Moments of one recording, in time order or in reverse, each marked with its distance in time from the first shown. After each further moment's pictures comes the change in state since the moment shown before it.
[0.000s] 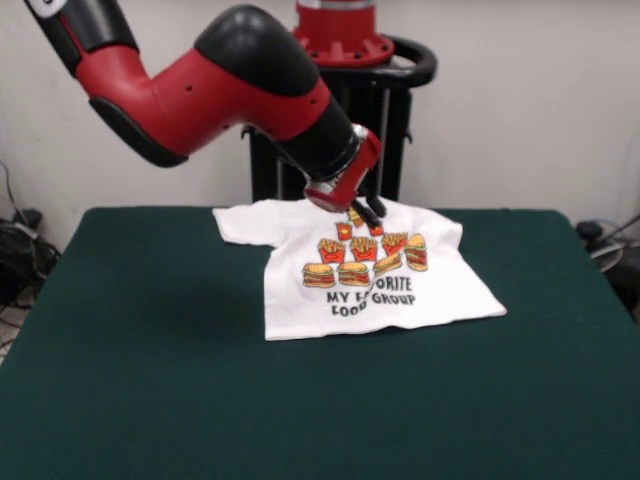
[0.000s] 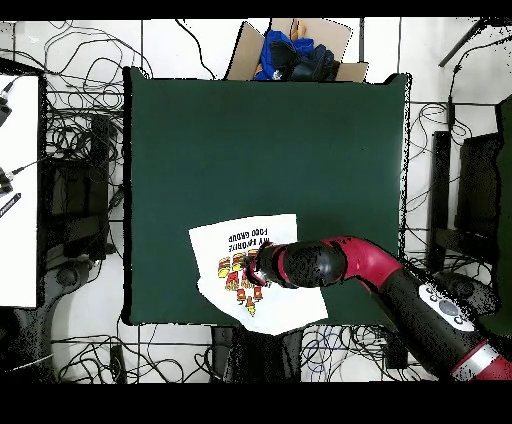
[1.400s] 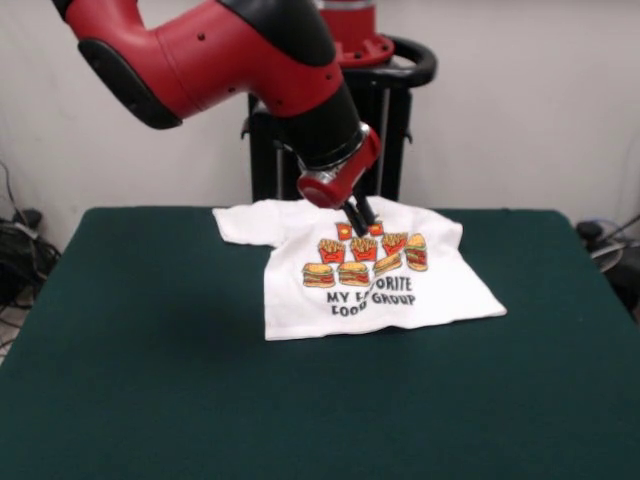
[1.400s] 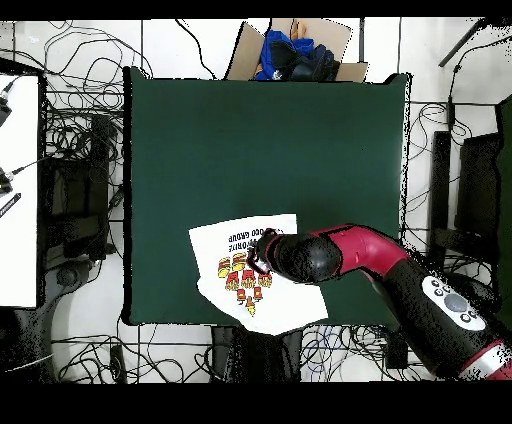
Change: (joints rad) arm 0.094 -0.174 -0.017 0.001 -0.002 -0.068 0.000
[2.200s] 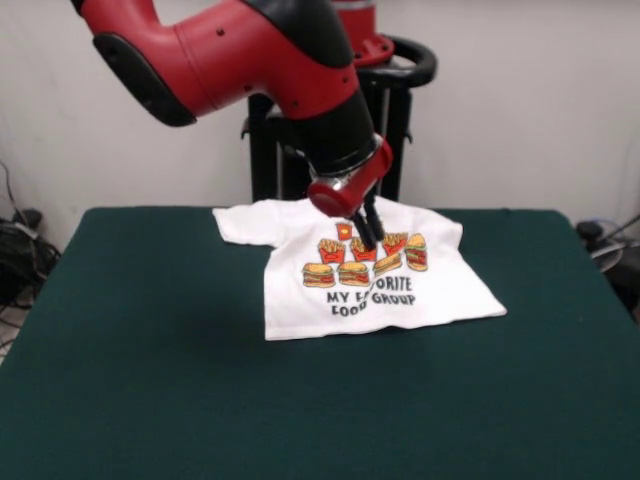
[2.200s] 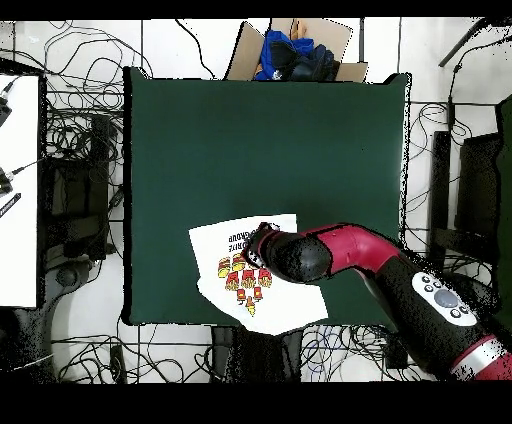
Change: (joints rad) arm 0.071 -0.037 -0.060 -0.006 0.000 -0.122 0.000
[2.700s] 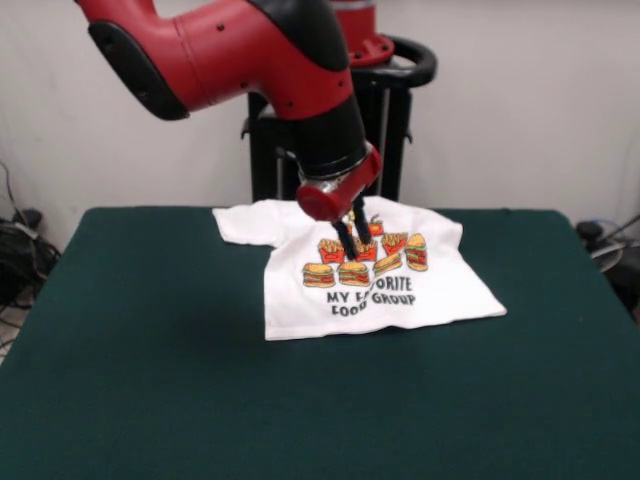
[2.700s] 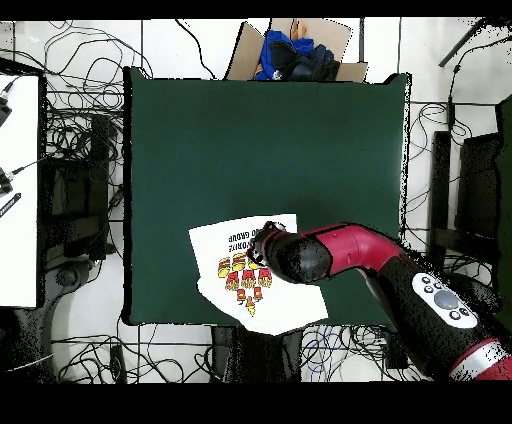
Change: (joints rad) arm 0.027 -0.030 -0.041 -0.014 -0.034 -0.013 0.000
